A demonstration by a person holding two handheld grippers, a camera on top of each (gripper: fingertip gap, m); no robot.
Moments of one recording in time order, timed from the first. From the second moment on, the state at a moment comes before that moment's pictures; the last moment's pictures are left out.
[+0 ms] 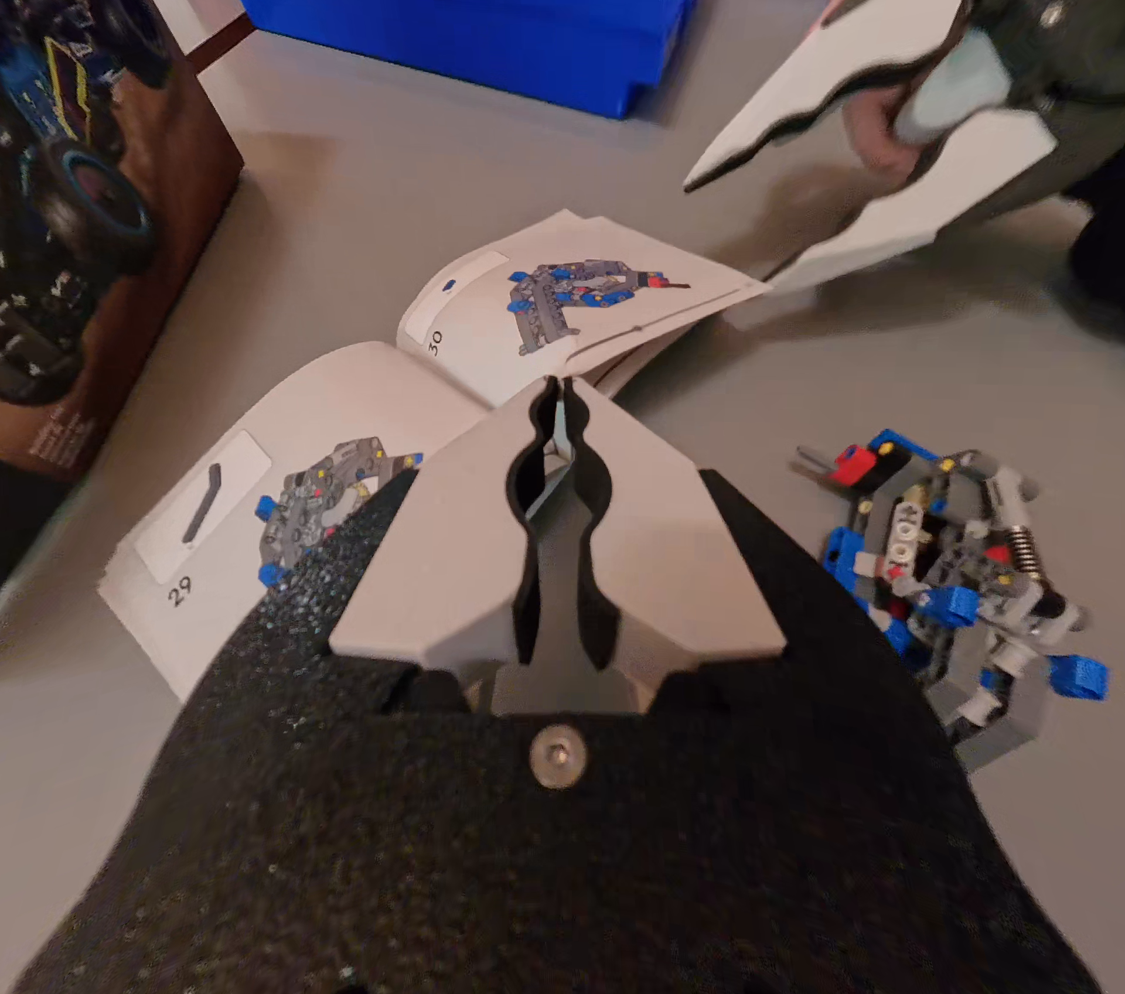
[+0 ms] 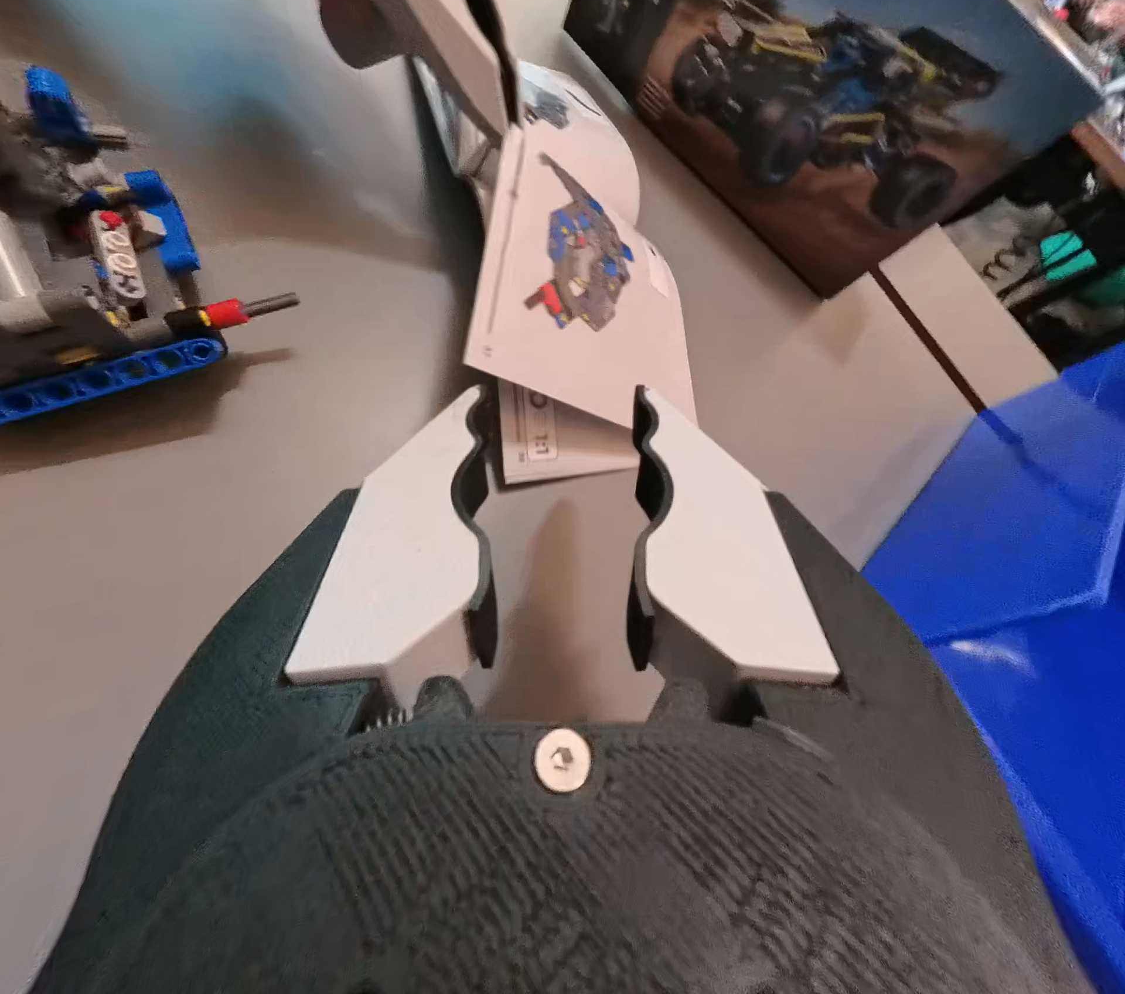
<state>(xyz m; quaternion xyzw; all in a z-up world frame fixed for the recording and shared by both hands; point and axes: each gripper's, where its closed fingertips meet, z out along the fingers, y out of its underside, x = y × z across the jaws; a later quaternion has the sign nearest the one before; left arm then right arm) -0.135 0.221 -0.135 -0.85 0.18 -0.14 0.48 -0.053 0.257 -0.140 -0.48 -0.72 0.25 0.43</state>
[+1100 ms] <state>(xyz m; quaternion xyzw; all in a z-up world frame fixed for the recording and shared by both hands) -0.177 0.227 -0.102 -0.80 0.09 -0.06 0.59 -0.100 0.275 -0.141 -0.45 -0.71 0.14 0.52</state>
